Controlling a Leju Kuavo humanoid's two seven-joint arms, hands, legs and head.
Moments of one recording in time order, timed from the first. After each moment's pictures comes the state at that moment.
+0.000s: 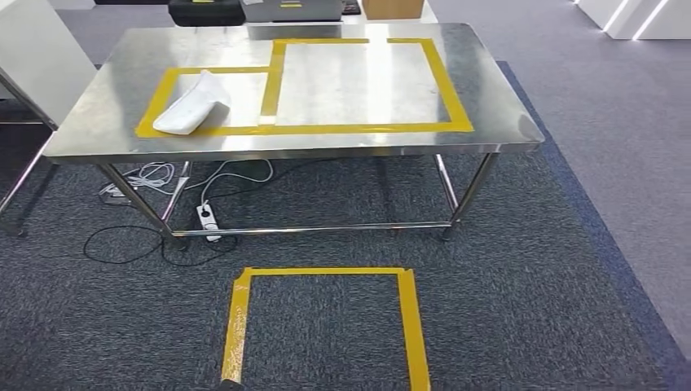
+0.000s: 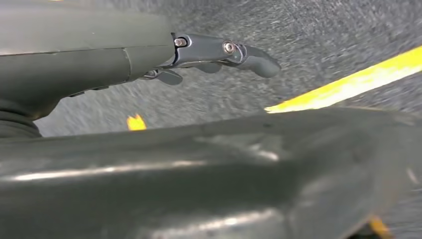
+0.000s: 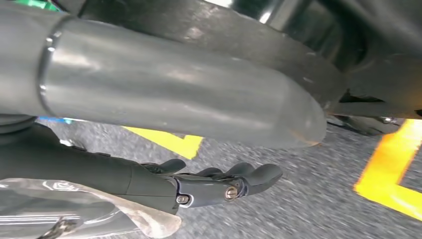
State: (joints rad) left arm 0.00 -0.16 0.15 -0.23 -0.61 0.39 -0.13; right arm -0.05 0.18 -0.77 -0.19 1.21 0.00 -0.09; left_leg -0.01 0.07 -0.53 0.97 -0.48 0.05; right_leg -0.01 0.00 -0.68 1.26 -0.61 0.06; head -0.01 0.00
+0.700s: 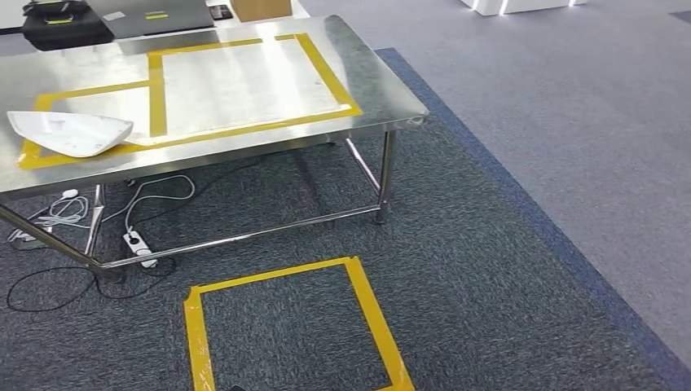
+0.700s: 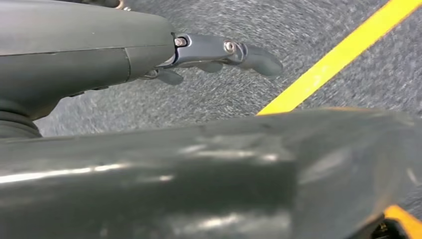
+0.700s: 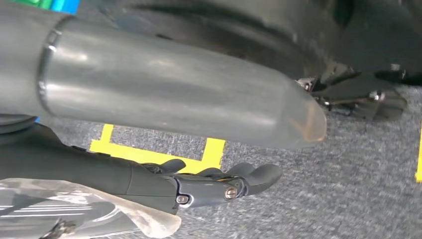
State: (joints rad) left arm 0.00 -0.15 0.09 -0.21 -0.66 0.43 -0.12; right arm -0.05 0.18 -0.77 -0.19 1.22 0.00 -0.08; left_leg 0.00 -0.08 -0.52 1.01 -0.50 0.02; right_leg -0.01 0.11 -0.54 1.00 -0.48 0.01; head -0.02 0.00
